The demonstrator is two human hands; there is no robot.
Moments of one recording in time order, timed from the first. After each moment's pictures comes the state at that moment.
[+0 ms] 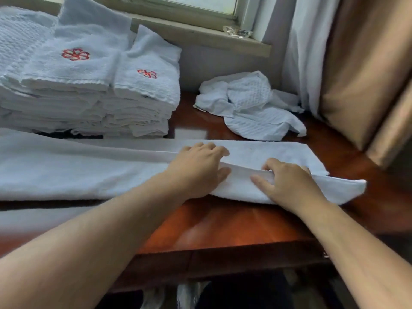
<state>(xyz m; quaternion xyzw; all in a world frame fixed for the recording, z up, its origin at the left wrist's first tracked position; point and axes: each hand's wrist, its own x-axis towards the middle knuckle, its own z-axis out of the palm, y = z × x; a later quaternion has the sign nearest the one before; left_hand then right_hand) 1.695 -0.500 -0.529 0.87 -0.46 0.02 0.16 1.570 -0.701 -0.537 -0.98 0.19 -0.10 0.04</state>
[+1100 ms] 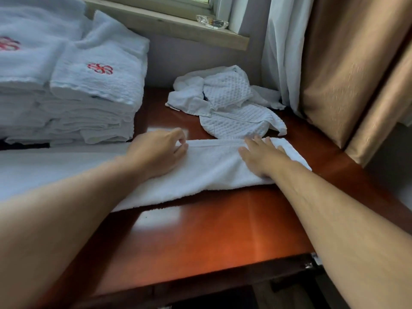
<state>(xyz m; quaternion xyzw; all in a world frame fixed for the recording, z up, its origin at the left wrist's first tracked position) 1.778 -0.542 -0.552 0.90 -0.40 0.09 0.18 1.646 -0.784 -0.528 -0.94 0.31 0.09 0.03</state>
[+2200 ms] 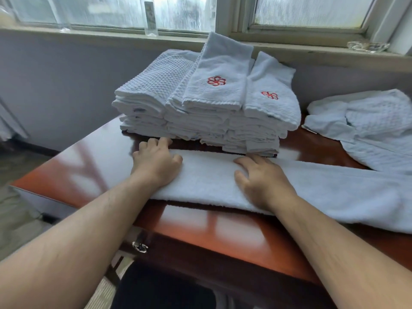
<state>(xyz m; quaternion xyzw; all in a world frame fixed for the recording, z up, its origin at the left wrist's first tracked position) 1.799 -0.240 -0.556 0.98 0.01 0.08 0.17 1.728 -0.493 -0.557 -0.99 -0.04 -0.07 0.15</state>
